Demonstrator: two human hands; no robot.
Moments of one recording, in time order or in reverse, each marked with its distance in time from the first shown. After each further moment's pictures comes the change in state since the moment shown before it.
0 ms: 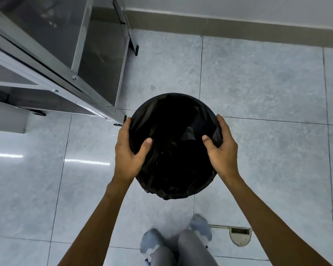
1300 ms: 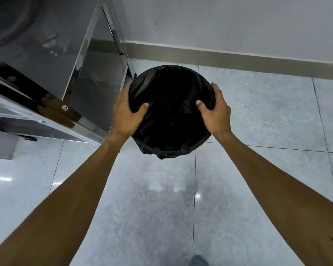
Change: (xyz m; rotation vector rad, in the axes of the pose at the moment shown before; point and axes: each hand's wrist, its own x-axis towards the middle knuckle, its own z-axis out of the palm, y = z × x) left_hand 0.179 0.047 0.018 0.205 0.000 0.168; right_hand 0.177 -0.047 0.025 -0.068 0.031 -0.217
